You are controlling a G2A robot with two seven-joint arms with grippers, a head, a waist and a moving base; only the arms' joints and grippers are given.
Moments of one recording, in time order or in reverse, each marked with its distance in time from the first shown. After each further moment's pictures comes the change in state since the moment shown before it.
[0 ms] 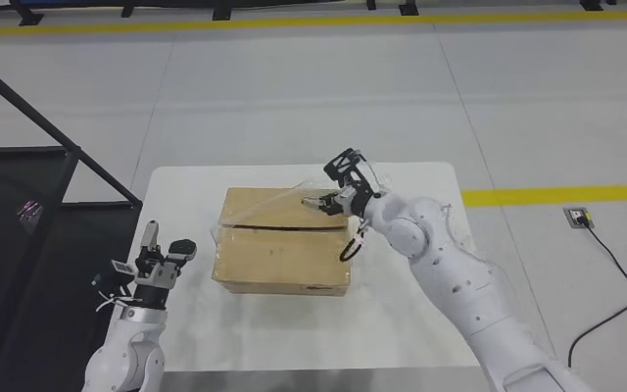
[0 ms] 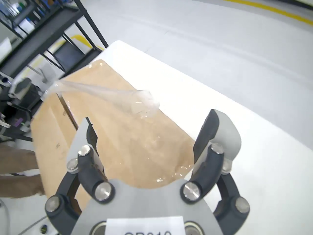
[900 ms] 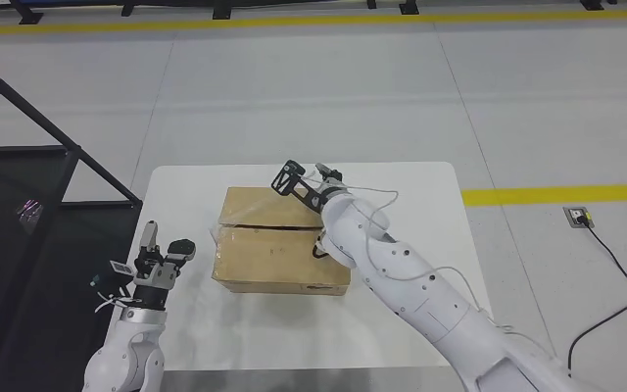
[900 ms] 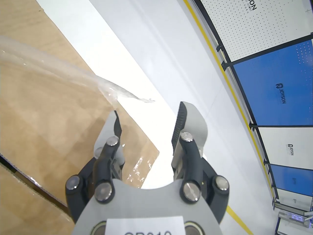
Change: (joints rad) left arm 0.008 -0.003 -0.002 -0.013 0.006 0.001 0.009; right arm 0.089 -0.109 -0.228 -0.046 -0.549 0.300 0.325
